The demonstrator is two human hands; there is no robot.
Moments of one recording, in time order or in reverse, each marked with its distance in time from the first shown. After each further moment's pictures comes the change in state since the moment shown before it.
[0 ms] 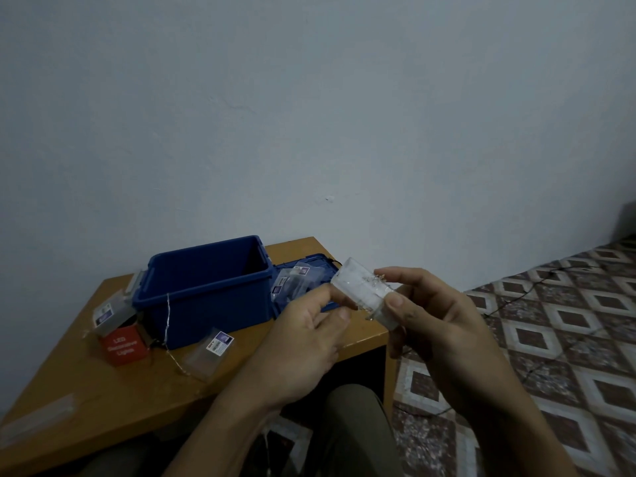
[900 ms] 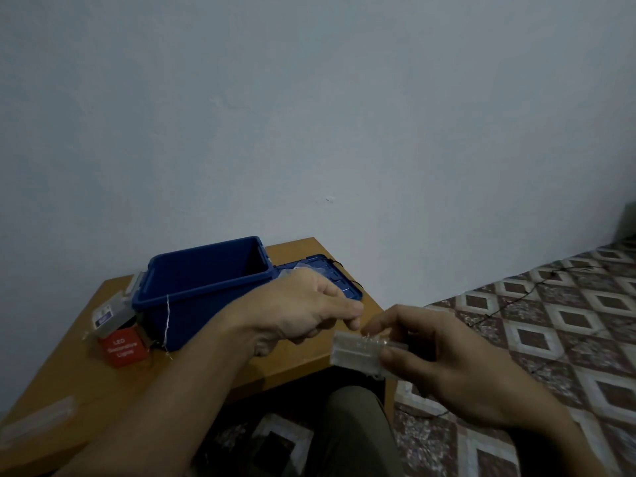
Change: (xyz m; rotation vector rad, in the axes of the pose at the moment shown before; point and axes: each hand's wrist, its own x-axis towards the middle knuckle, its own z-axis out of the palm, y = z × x) left_hand 0.035 0.035 -0.026 0.276 -0.215 -0.264; right_hand -0.006 -0.014 -0.018 -0.694 -0.350 0.072
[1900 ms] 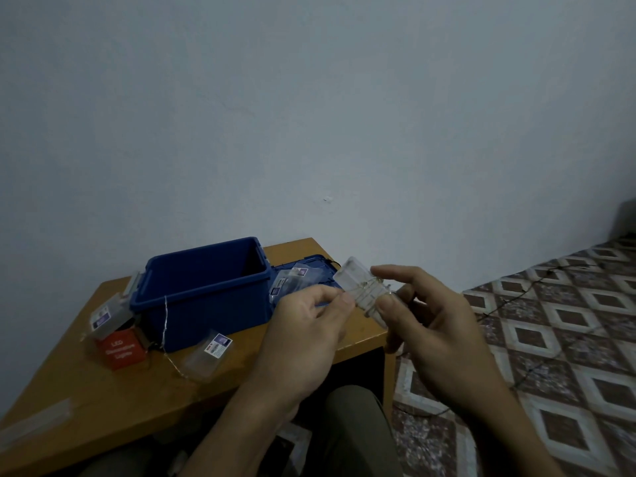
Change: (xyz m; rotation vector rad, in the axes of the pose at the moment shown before) left_hand -0.014 -0.024 0.051 -0.388 0.424 0.216; right_hand 0.013 -0.003 0.024 0.266 0.502 -0.167
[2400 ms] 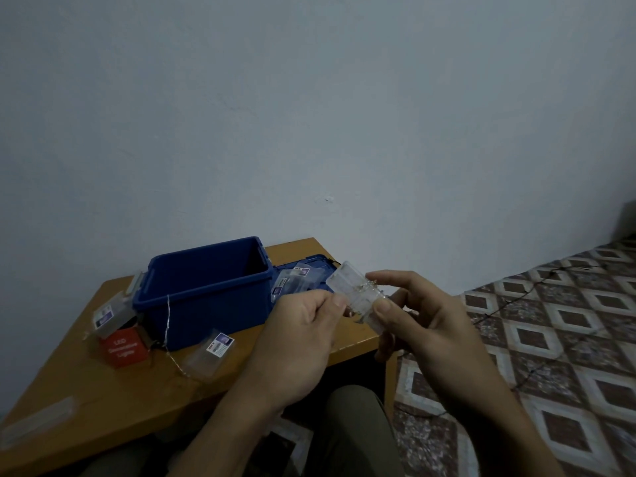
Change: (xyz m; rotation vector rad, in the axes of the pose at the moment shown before) left_hand 0.000 -0.006 -0.013 0.292 -0.046 0.174; right_hand 0.002 0.003 0.002 0.227 -0.091 0.127
